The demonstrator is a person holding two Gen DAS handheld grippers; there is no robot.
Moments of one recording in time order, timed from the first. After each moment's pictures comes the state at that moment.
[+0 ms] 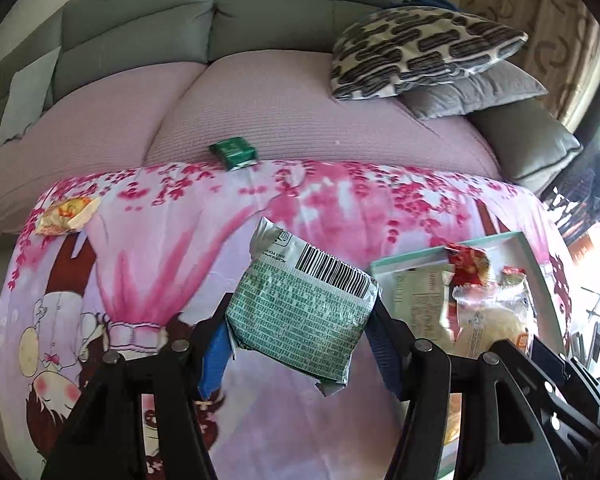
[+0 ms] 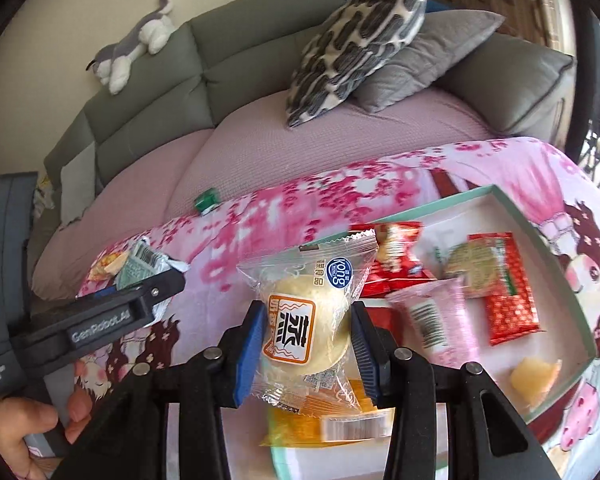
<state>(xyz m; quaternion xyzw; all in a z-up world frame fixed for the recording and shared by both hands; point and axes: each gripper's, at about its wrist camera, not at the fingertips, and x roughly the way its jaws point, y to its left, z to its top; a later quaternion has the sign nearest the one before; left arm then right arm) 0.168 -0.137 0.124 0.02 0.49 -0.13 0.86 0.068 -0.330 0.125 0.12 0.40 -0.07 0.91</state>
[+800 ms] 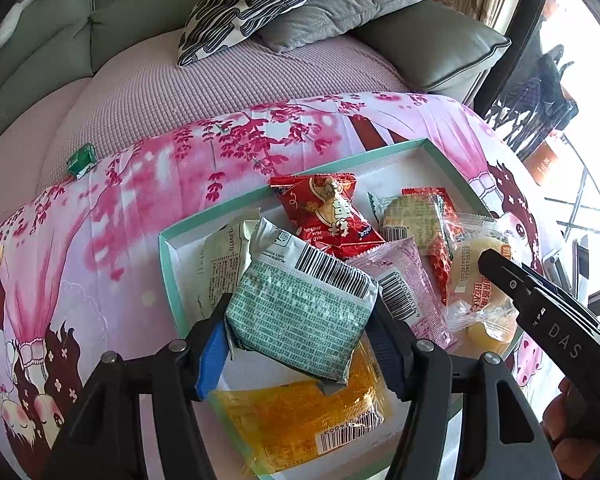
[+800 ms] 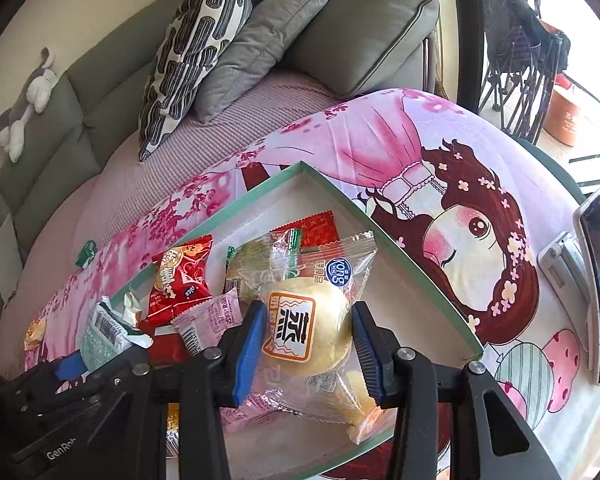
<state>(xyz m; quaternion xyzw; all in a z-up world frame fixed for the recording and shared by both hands) 0.132 -0.272 0.090 0.11 0.53 -0.23 0.81 0.044 -0.447 0.106 0.18 0.41 -0.20 0.87</state>
